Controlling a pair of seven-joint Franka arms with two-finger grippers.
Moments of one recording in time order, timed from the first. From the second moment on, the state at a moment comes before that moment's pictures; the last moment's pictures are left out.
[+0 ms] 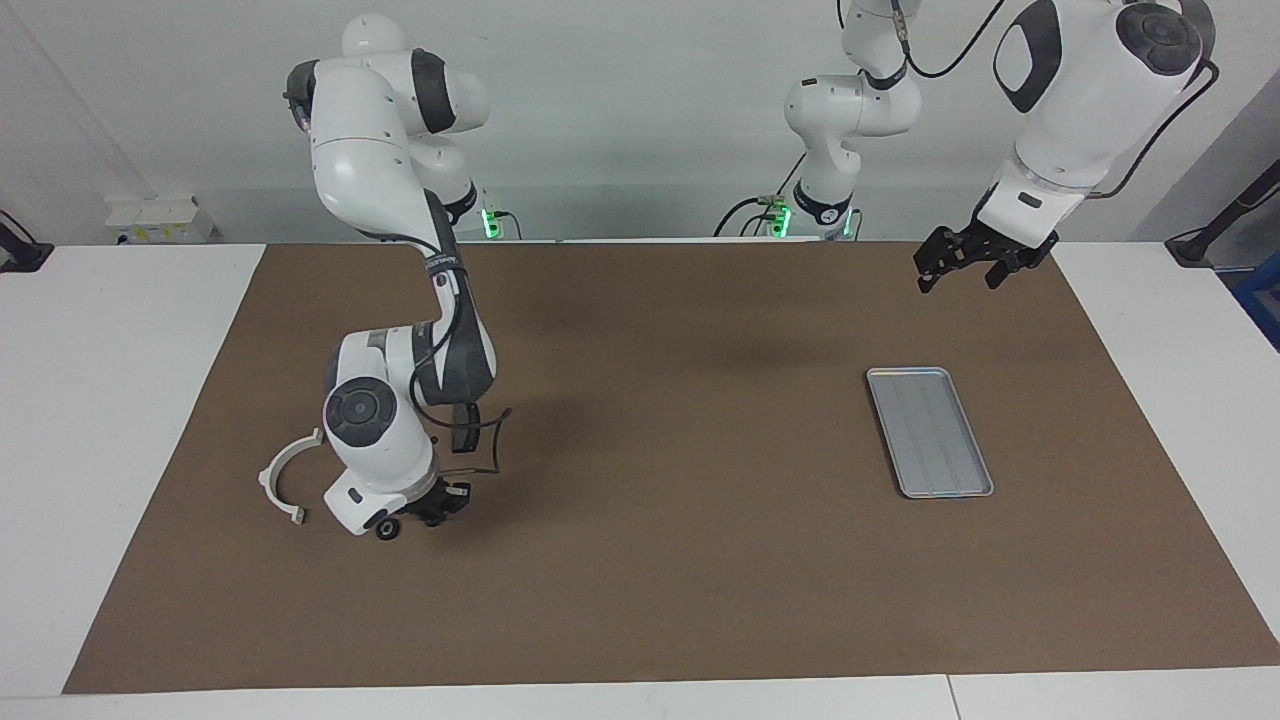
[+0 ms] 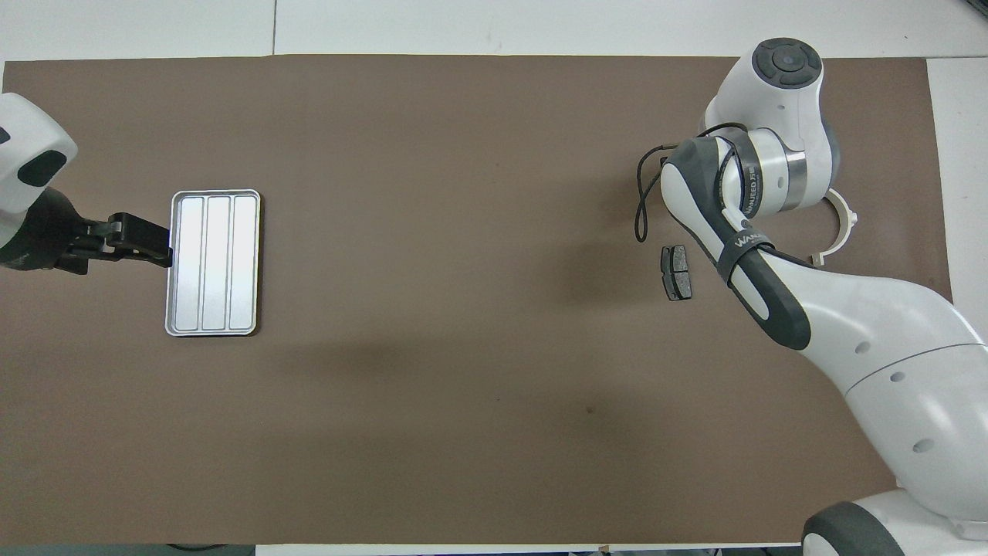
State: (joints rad) left arm -0.09 -0.01 -0.01 -1.65 -0.02 1.56 -0.10; right arm 0.12 0.72 0.00 -1.37 -0.07 2.00 0.15
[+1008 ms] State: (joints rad) left arm -0.09 -0.01 -0.01 -1.65 -0.02 1.56 -0.10; right arm 0.46 0.46 0.02 -1.18 0.04 1.59 0.80
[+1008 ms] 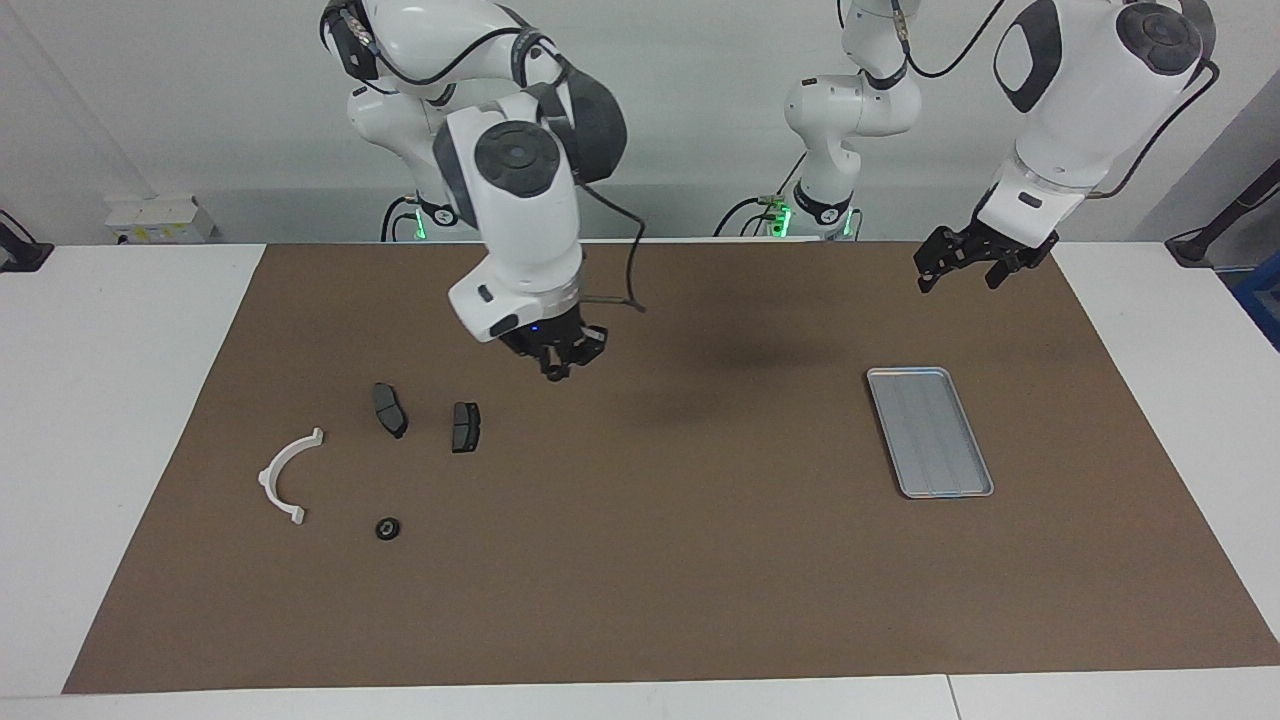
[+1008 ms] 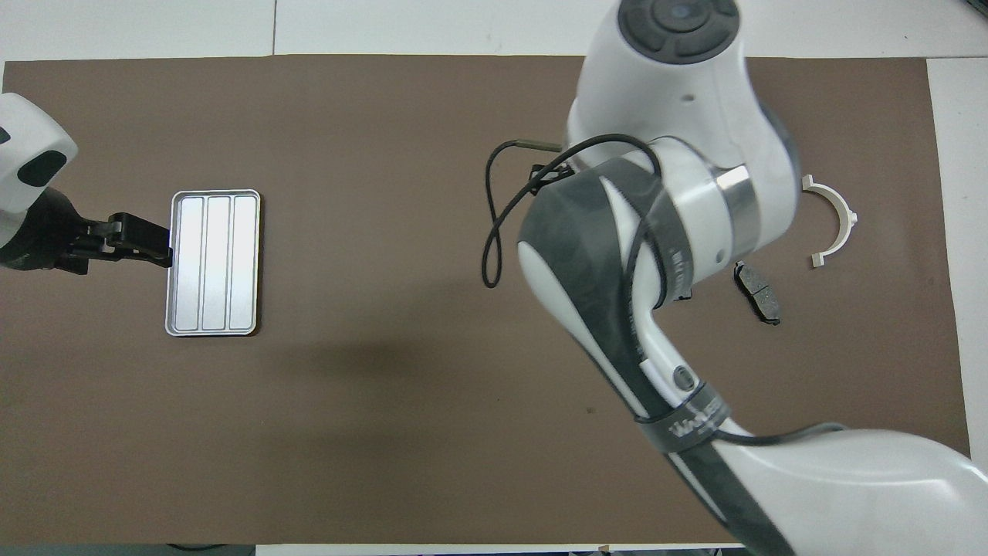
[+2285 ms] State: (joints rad) left arm -0.09 -0.01 -0.01 -1.65 -0.02 1.56 -0.10; right arm 0.69 0.75 0.02 -1.33 0.01 2.21 1.31
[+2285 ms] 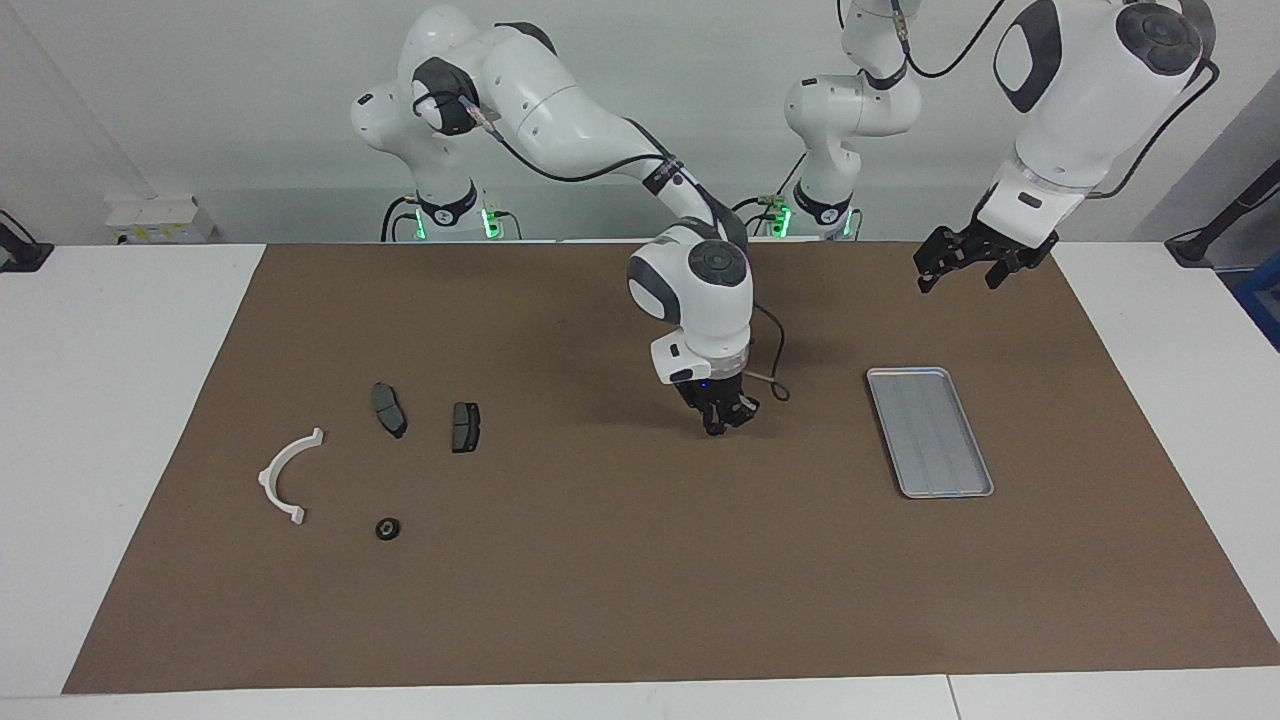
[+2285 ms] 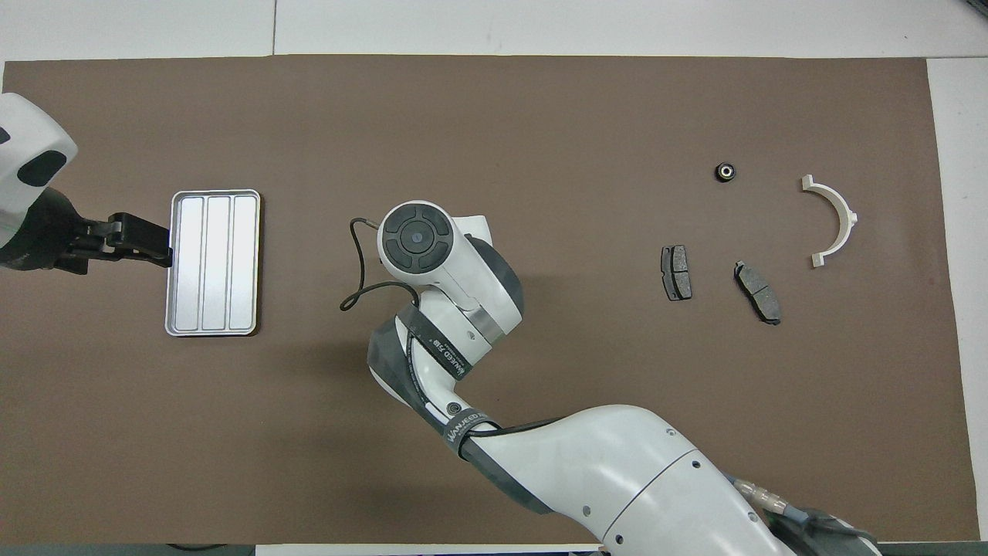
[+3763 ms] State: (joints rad) left arm -0.09 -0.01 -0.01 -1.65 -0.02 1.56 -0.10; right arm 0.27 0.54 0.00 -1.23 -0.06 1.83 0.27
